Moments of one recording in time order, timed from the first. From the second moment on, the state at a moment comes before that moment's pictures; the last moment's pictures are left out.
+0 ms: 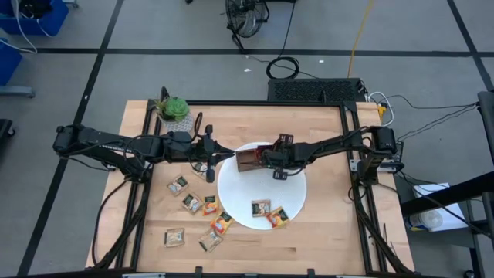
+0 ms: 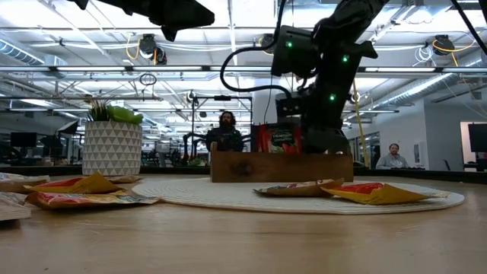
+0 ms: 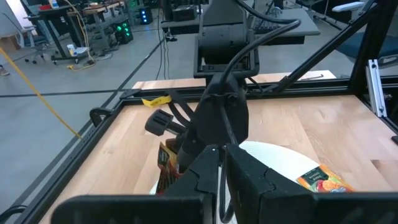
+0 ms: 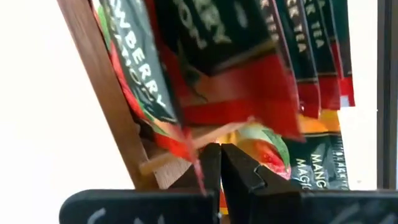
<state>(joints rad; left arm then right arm) -0.03 1.15 0.77 0.17 -0.12 0.08 -0.04 1.79 1.06 -0.57 0.50 0.01</state>
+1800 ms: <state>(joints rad) -0.03 1.15 0.77 0.19 -0.12 0.08 0.67 1.68 1.05 -0.40 0.36 0.31</state>
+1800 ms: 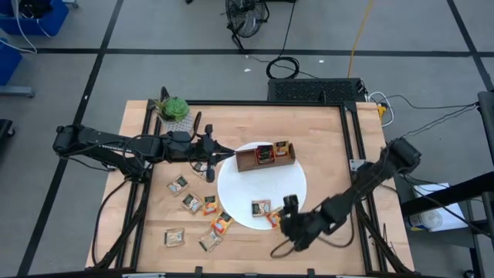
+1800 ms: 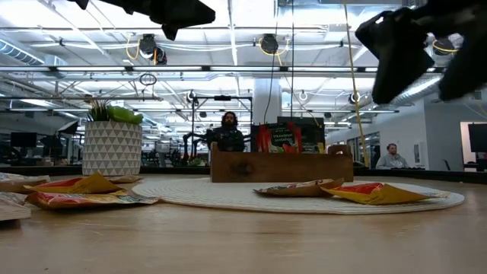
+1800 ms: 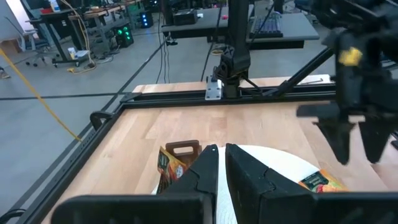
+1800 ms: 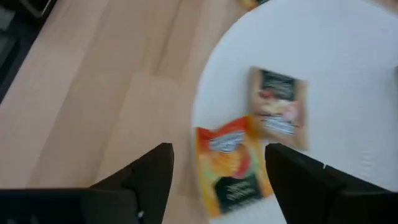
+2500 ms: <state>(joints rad) -0.03 1.15 0.77 0.19 -0.12 0.08 0.69 1.88 1.09 -0.32 0.45 0.32</state>
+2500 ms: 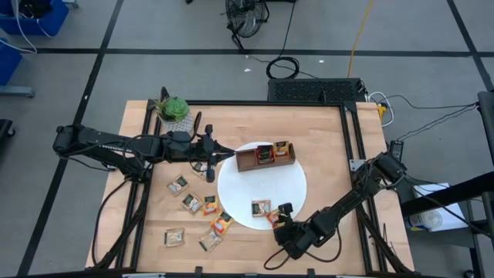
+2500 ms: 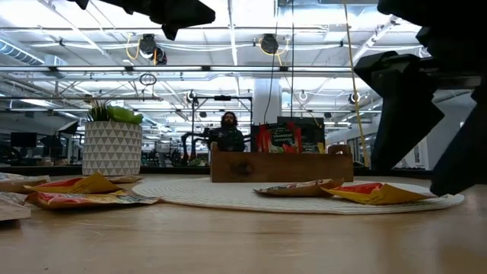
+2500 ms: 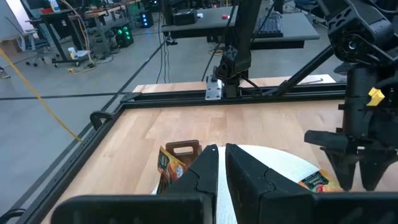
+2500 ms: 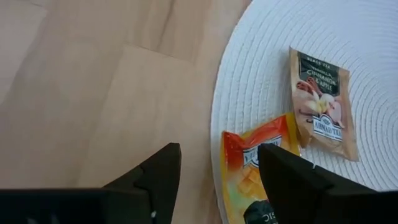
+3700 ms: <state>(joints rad) -0.03 1.15 0.77 0.19 -0.12 0.08 0.70 1.78 0.97 -0.19 0.47 0.22</state>
